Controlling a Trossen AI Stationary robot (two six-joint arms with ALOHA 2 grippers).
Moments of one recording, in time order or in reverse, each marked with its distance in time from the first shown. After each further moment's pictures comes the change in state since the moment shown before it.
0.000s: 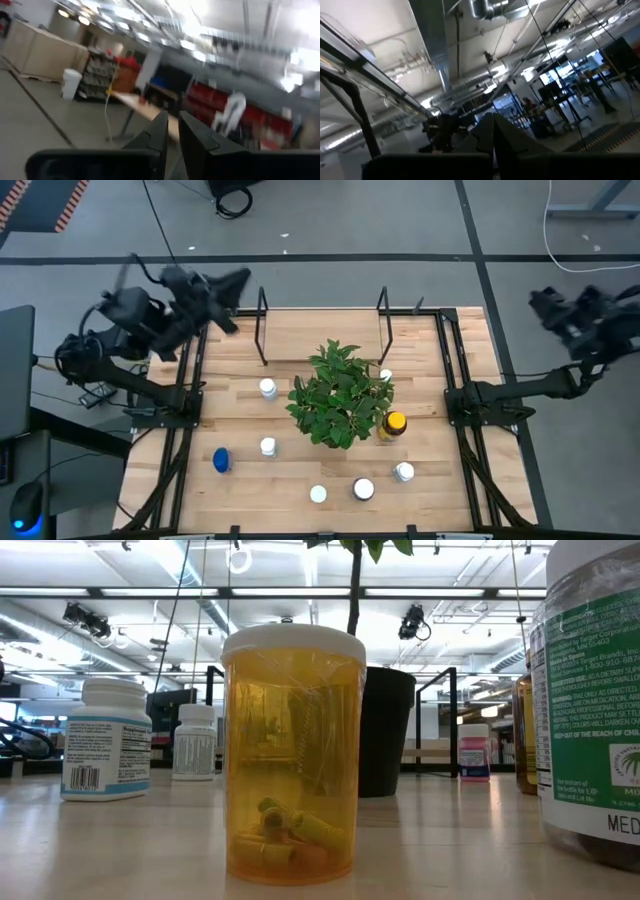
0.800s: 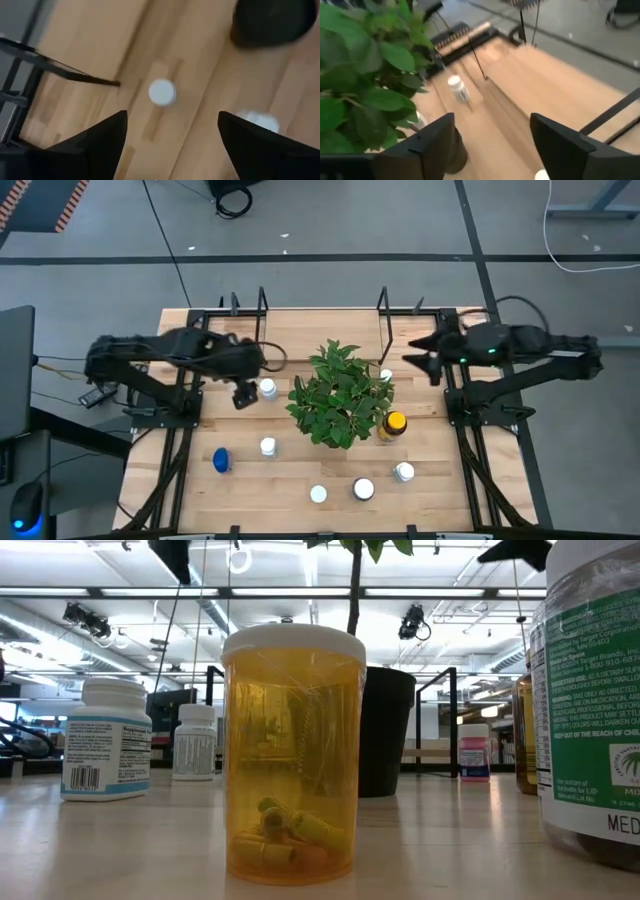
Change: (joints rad) left arm 0.034 0.234 -0.003 -1.311 0.496 -0.141; right arm -0.001 0.665 -0.027 -0.320 -0.052 0.276
